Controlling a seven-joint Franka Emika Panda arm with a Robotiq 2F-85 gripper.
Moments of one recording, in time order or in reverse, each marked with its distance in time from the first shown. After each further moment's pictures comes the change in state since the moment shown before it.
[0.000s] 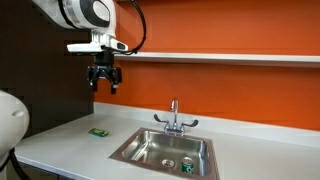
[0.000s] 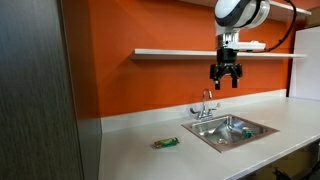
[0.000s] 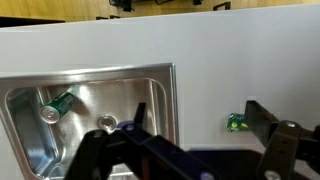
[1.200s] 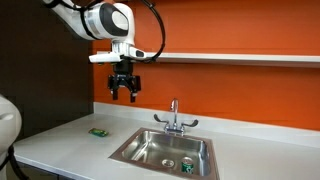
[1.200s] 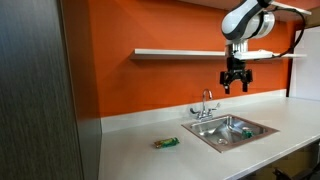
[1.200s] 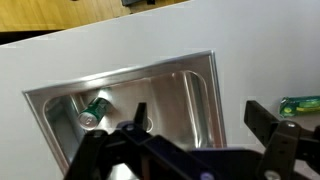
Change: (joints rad) arm -0.110 0.090 -0.077 -0.006 -0.081 0.103 0.001
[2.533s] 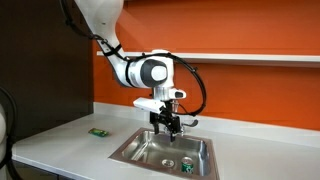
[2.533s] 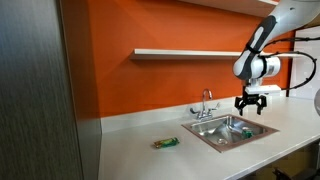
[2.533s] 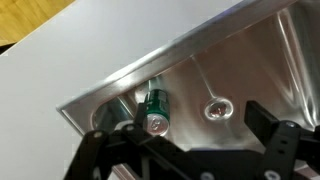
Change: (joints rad) arm -0.167 0.478 -0.182 0.025 -0.030 0.544 0.000
